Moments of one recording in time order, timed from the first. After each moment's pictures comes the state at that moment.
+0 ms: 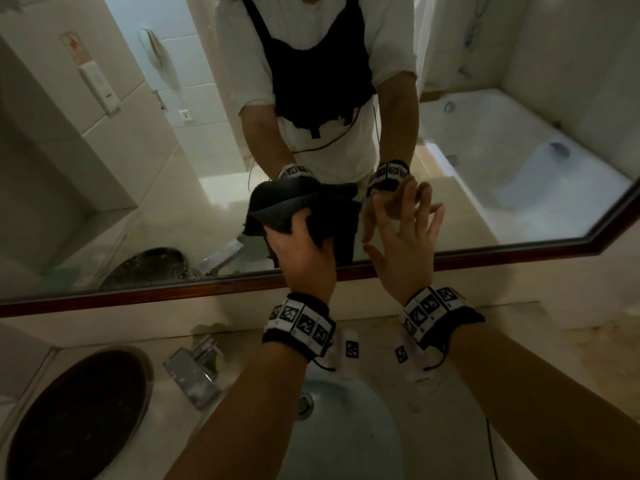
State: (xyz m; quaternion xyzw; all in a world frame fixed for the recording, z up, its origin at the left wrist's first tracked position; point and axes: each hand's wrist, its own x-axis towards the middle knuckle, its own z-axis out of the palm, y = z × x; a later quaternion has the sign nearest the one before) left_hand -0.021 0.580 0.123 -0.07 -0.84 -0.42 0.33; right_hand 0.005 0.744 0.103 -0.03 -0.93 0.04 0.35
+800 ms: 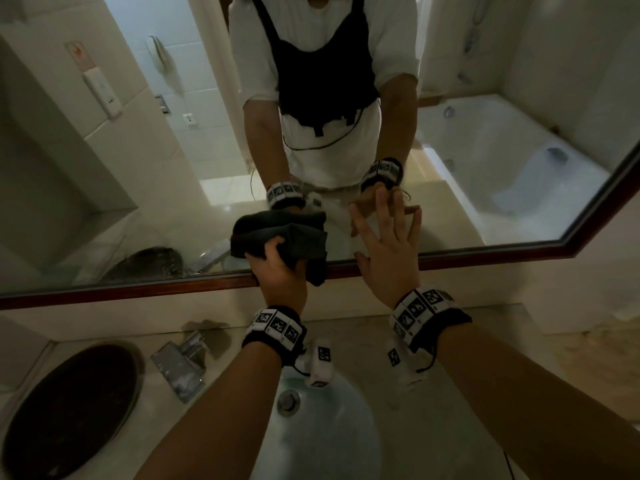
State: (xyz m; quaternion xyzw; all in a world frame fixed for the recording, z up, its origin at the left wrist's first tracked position) left_hand -0.013 0.571 0.079 -0.02 -0.84 -0.46 0.27; right_hand 0.026 0.760 0.110 0.02 -0.96 0.03 0.29
